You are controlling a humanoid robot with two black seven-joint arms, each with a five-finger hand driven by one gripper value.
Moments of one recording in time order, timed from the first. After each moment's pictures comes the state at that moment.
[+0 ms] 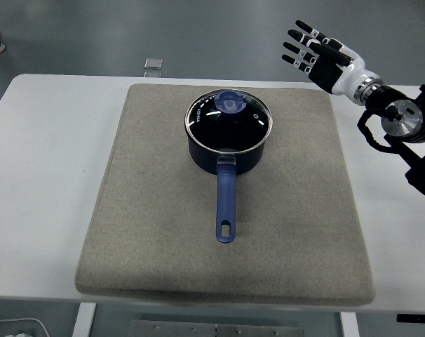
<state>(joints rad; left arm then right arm) 0.04 0.00 -0.14 -0.08 0.08 -0.05 0.01 1.04 -0.25 0.56 0.68 0.15 0.19 0.00</state>
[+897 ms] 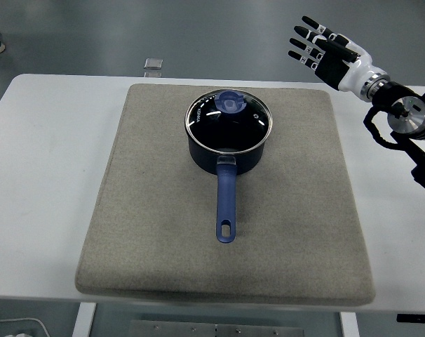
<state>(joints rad) 0.03 0.00 -0.14 -0.09 0.08 -0.05 0.01 1.06 -0.26 0.56 0.67 0.13 0.19 0.00</state>
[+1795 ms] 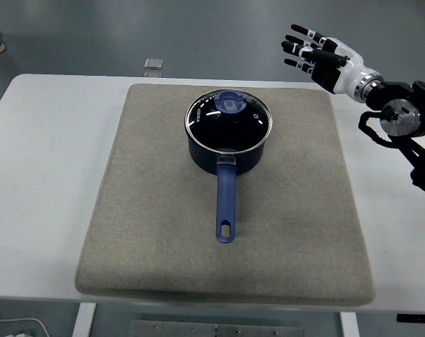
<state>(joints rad) 0.03 0.00 -0.14 -0.09 0.08 -0.05 0.01 1.07 -0.26 0.54 0.71 -0.11 0.16 0.00</state>
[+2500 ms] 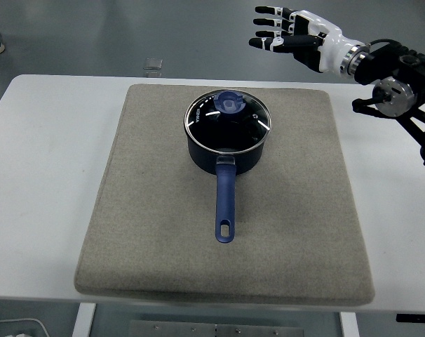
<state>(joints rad) 0.03 0.00 -0.14 -0.09 0.08 -0.05 0.01 1.26 -0.31 0.33 0.85 -0.29 0.15 0.00</state>
